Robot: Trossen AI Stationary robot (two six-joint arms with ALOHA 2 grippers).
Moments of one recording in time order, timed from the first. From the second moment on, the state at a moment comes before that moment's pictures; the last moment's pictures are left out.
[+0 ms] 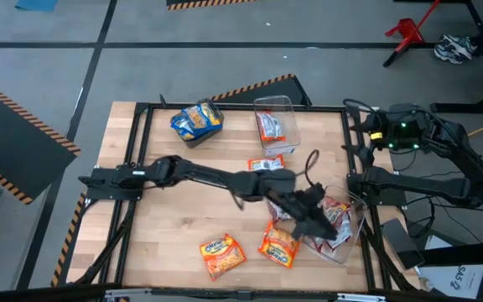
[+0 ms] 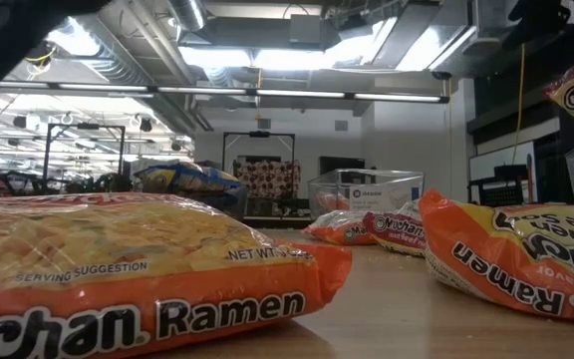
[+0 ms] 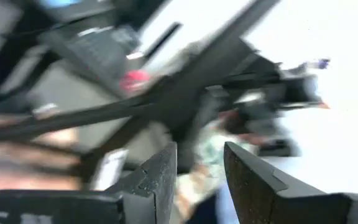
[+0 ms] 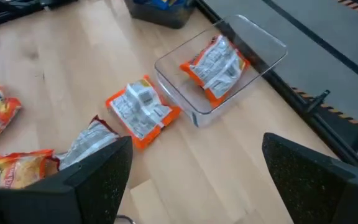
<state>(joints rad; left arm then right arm) -0.18 2.41 2.34 0.14 0.44 -0.82 -0.47 0.66 1.19 -1.23 -0.05 0.04</state>
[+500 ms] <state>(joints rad) -0.30 2.10 2.34 0.02 0.25 -0.50 -0.46 0.69 0.87 -0.96 -0.38 0.13</state>
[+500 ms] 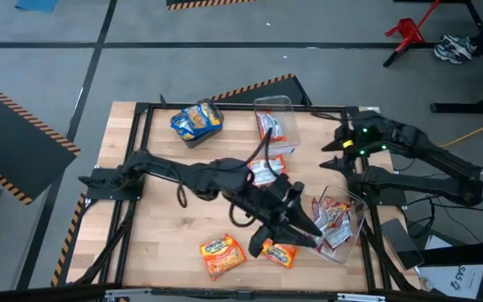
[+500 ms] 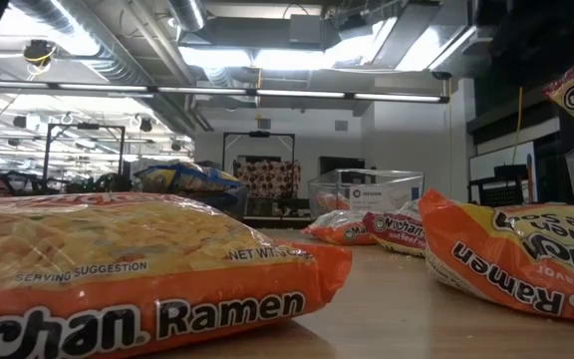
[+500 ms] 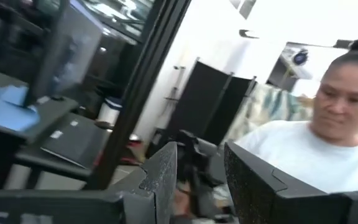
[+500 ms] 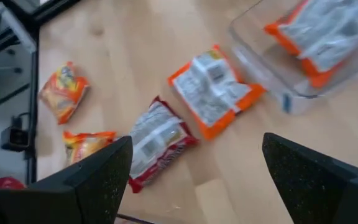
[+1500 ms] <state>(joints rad) -0.33 2.06 2.34 -0.14 0.09 -0.46 0.34 1.15 1.03 -1.13 0.02 0.17</state>
